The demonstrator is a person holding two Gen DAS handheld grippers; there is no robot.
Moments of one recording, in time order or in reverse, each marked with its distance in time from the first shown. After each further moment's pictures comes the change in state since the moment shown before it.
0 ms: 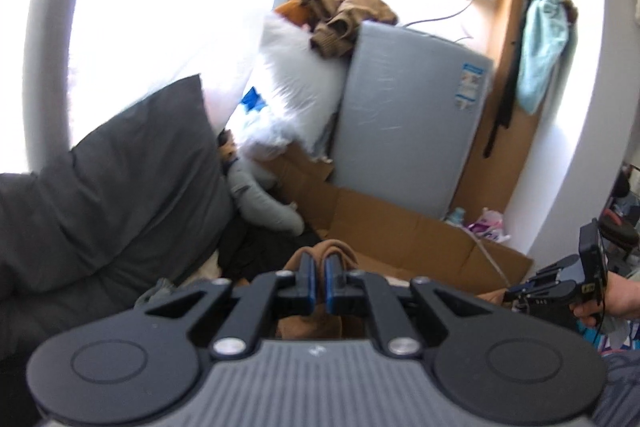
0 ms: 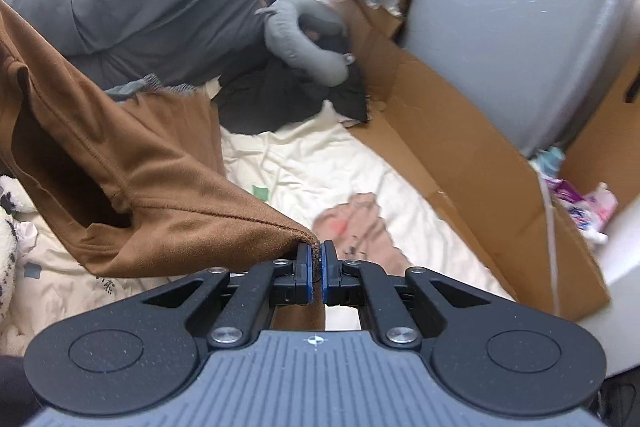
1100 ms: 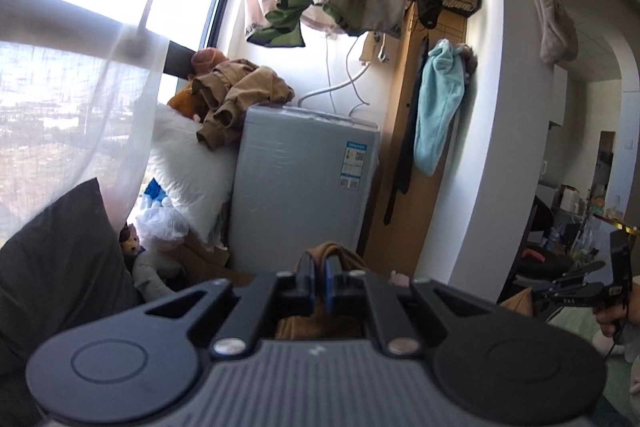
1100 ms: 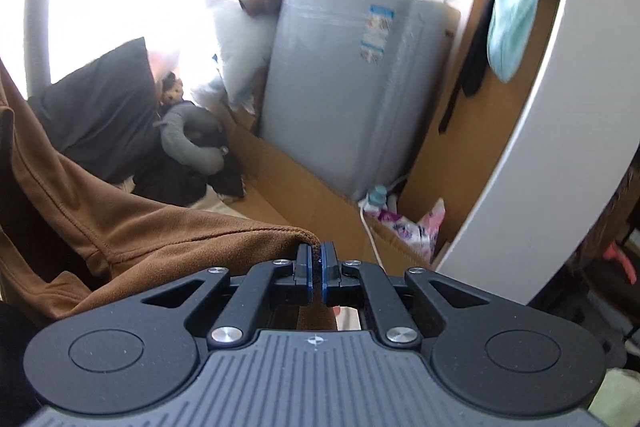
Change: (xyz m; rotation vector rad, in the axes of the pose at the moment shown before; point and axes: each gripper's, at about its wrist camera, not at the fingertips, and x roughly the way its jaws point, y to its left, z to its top) left arm -0.016 -0.129 0.066 0.068 -0.150 -0.185; right arm -0.259 -0.111 -0.052 0.176 -0.220 -0.265
